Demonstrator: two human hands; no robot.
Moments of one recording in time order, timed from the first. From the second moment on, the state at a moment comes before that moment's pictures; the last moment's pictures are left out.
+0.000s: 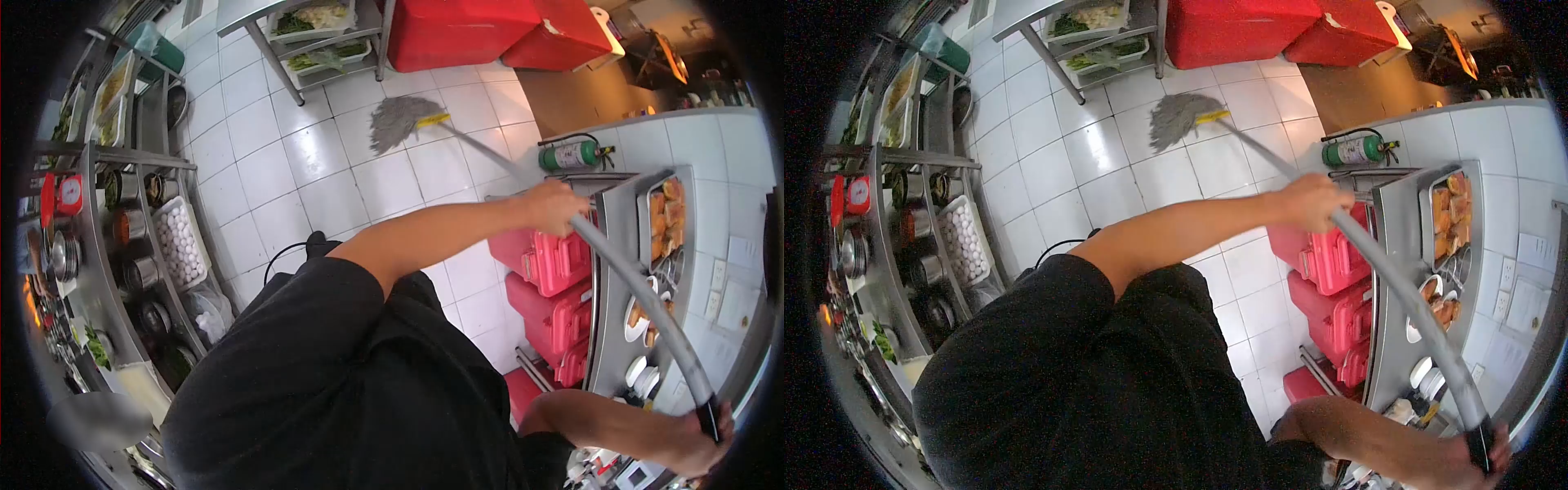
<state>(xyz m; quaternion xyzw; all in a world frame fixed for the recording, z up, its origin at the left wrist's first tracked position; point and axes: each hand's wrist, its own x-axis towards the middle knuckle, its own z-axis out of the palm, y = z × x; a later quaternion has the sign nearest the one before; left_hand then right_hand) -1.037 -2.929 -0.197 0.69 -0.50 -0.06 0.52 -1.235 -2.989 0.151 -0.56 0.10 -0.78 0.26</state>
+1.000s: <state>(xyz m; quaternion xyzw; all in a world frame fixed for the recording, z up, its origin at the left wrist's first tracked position) -1.109 -2.505 -0.208 0.84 -0.11 0.02 0.53 -1.025 -2.852 0.157 -0.48 -0.32 -0.23 0.78</state>
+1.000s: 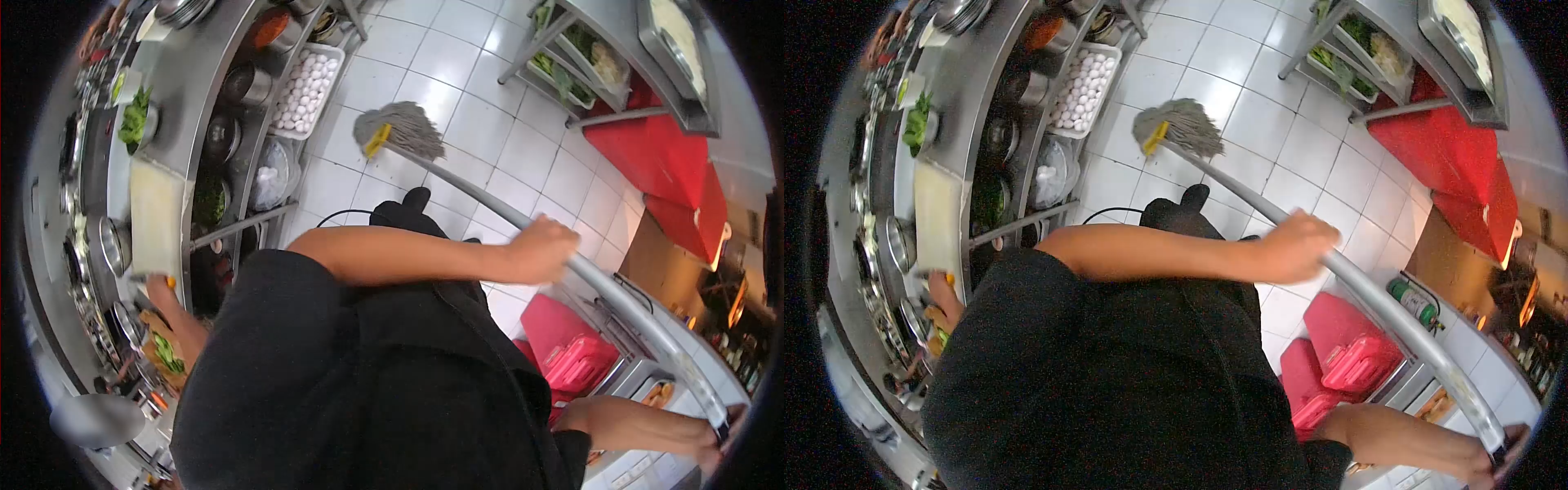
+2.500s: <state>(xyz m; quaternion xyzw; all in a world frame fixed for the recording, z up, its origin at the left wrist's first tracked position) -0.918 -2.350 -0.338 0.92 -0.04 0.08 0.37 -1.040 -2.670 -0.047 -0.60 -0.24 -0.08 0.76</state>
